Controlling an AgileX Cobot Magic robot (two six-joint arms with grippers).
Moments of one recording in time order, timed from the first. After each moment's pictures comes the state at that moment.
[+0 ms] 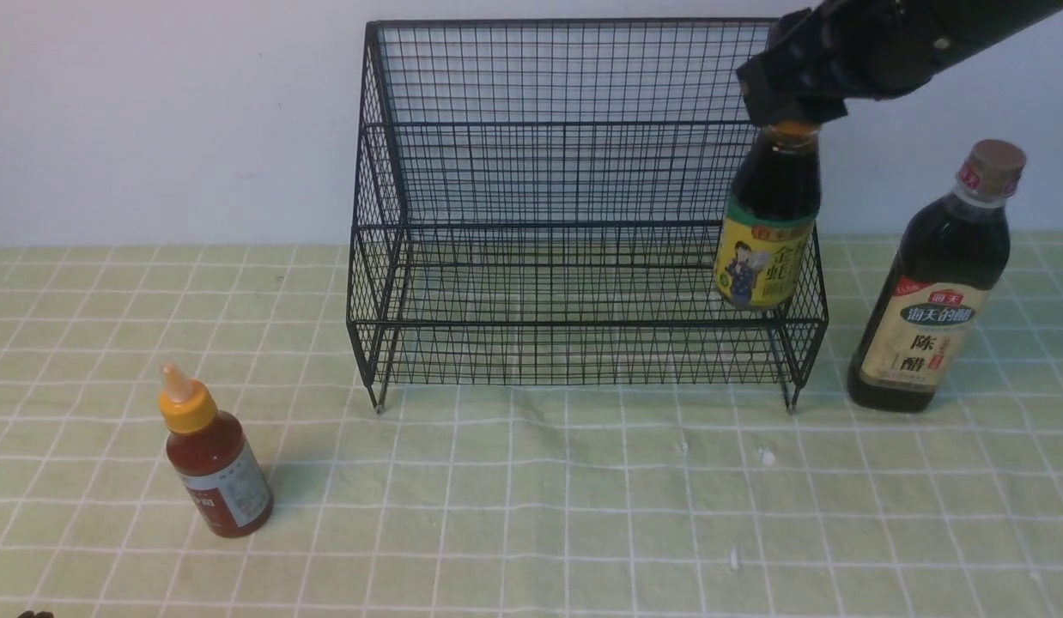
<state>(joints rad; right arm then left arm) 0.39 1.65 -1.69 0.04 1.01 -0.06 -0.05 -0.01 0.03 0.00 0.38 0.03</state>
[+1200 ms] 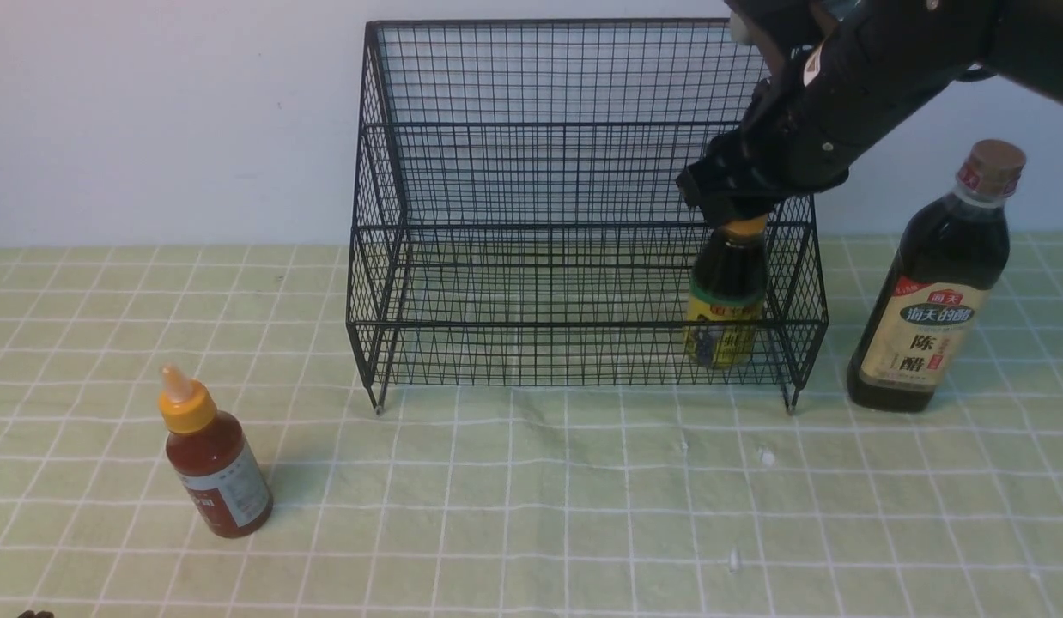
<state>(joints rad) 0.39 1.84 -1.70 0.03 1.03 -0.04 -0.05 -0.01 0.03 0.00 0.38 0.03</state>
